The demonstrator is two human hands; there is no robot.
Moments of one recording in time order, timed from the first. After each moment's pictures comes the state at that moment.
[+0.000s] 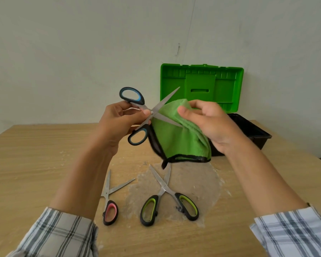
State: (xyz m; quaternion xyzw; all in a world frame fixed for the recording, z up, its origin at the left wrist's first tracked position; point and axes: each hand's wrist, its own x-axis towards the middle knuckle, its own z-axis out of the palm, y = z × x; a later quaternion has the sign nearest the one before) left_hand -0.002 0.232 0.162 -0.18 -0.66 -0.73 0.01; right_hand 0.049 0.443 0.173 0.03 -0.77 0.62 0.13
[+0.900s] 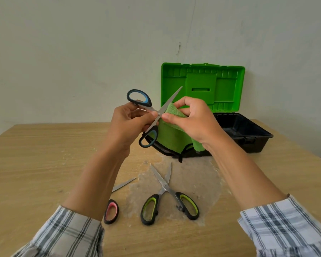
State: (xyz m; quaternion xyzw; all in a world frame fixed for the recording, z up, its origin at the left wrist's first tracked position) left_hand 0.000 0.252 0.152 -0.17 -0.66 -0.73 0.05; right_hand 0.031 0.417 0.166 0.02 -0.84 0.50 0.20
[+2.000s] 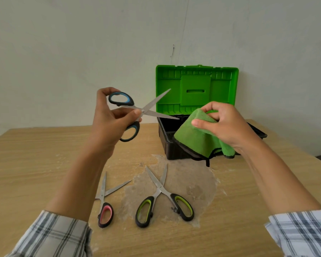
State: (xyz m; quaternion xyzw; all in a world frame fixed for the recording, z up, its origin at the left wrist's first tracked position) left_hand -0.001 0.235 0.157 -0.20 -0.64 -0.74 0.10; right_hand 0.061 0.490 0.168 -0.01 -0.86 0.47 0.20
